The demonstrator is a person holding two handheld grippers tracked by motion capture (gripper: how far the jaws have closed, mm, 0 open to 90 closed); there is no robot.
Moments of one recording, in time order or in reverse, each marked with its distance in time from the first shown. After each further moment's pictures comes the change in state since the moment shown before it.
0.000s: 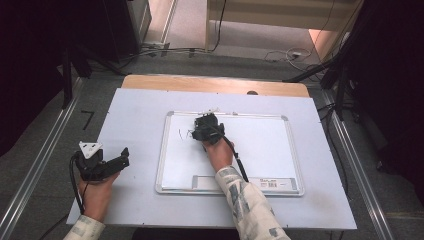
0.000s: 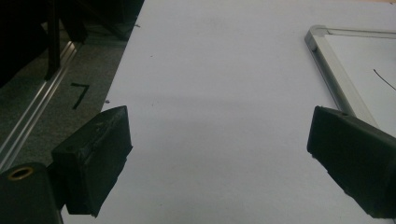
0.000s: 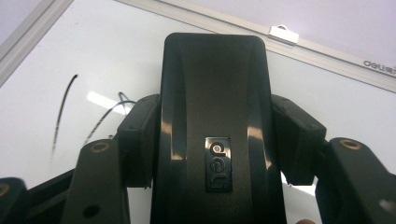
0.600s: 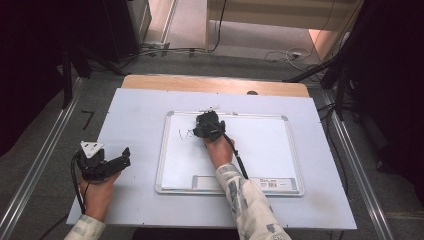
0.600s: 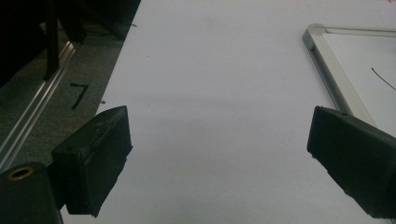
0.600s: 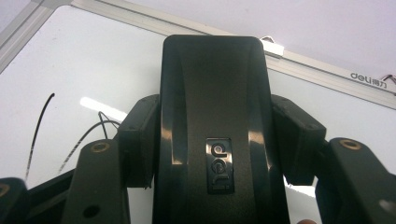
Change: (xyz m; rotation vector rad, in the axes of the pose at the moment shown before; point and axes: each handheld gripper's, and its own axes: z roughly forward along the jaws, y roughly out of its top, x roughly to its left) left arm -0.002 0.000 0.001 0.002 -0.001 0.002; right arm -0.003 0.007 0.008 -0.013 -0.027 0.016
